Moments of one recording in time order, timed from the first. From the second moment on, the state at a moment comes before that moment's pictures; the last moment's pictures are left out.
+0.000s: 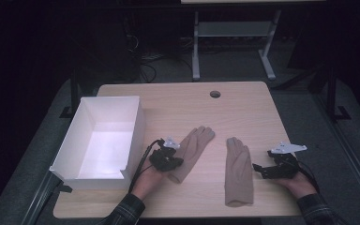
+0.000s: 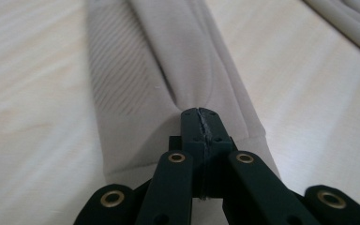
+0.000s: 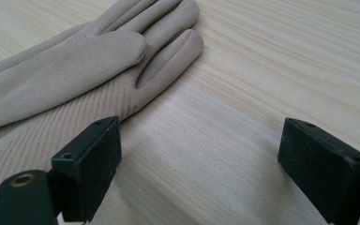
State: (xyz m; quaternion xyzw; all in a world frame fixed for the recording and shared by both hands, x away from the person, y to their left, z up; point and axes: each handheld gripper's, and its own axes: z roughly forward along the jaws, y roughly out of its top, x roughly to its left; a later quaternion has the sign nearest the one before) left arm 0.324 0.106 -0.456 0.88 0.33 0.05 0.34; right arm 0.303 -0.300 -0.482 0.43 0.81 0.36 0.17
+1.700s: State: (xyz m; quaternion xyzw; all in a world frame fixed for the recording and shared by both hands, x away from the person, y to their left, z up) left arm 0.347 0.101 -0.463 0.87 0.35 0.08 0.34; right arm 0.305 -0.300 -0.483 0.43 0.81 0.36 0.17
